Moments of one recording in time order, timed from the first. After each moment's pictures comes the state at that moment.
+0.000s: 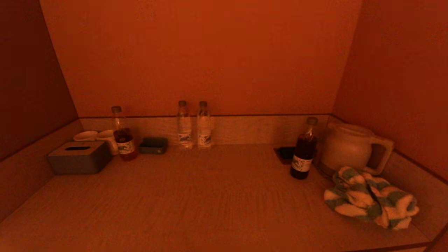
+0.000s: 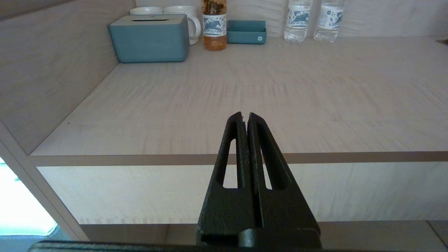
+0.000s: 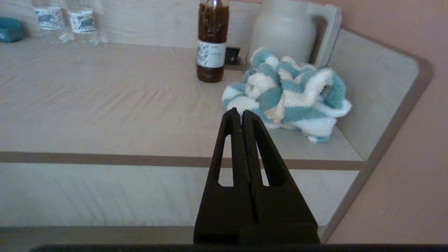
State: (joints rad) left arm 0.00 0.00 0.00 0.00 -0.01 -0.02; right arm -0.01 0.00 0.00 -0.05 0.00 -0.10
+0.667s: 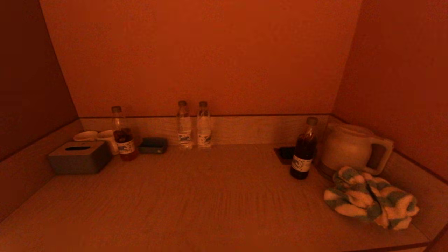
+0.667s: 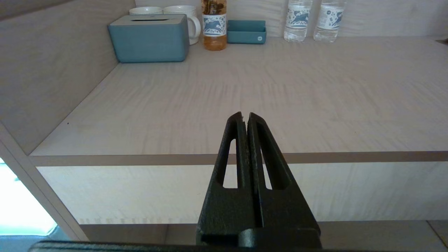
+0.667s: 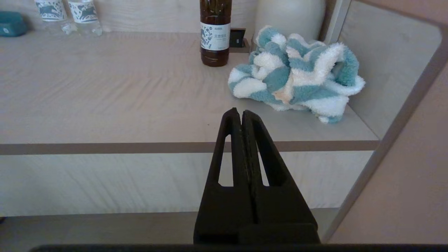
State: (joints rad) left arm 0.00 0.00 0.00 0.00 -0.01 -0.02; right arm -0.01 0.00 0.00 0.01 0.00 -0.04
